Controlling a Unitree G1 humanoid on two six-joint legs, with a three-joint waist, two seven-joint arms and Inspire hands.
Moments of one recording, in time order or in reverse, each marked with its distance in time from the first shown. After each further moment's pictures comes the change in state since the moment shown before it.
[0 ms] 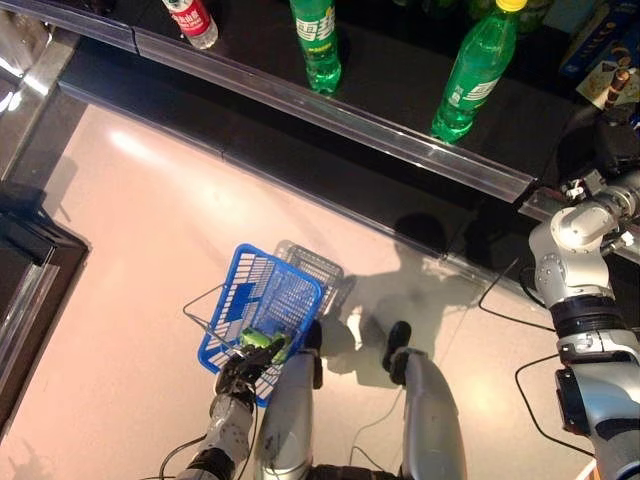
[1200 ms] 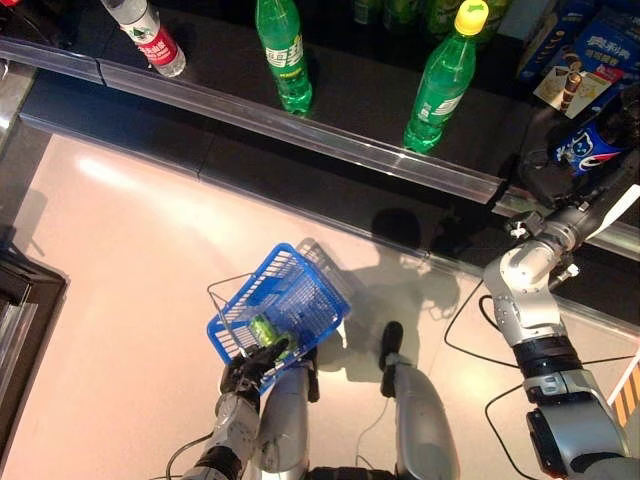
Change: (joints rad) left arm -0.017 -0.035 0.029 0.000 0.047 -0.009 0.038; right arm 0.115 0.132 0.028 -0.206 -0.091 -0.011 -0.010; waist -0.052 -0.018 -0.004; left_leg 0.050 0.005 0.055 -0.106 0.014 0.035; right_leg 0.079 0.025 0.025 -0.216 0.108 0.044
